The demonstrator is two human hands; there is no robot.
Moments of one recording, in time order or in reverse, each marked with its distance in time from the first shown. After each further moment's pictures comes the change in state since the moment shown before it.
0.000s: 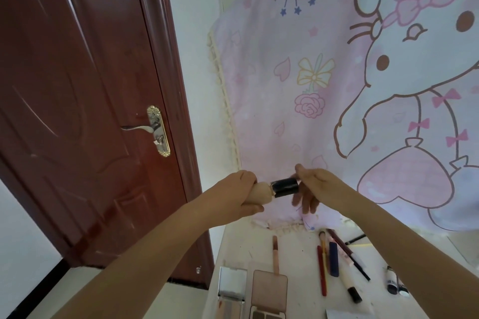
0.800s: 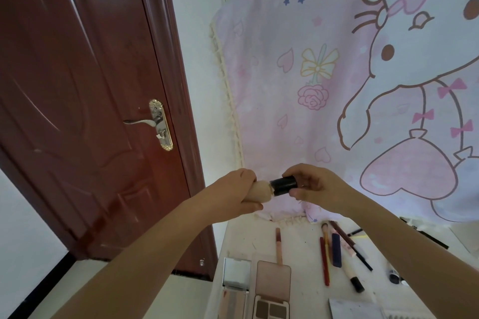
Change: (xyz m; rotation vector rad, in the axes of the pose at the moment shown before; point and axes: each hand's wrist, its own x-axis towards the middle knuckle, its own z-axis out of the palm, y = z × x) left_hand -0.009 -0.006 0.004 0.025 -0.041 -0.011; right_hand -0.006 0.012 0.011 -0.131 0.007 -0.237
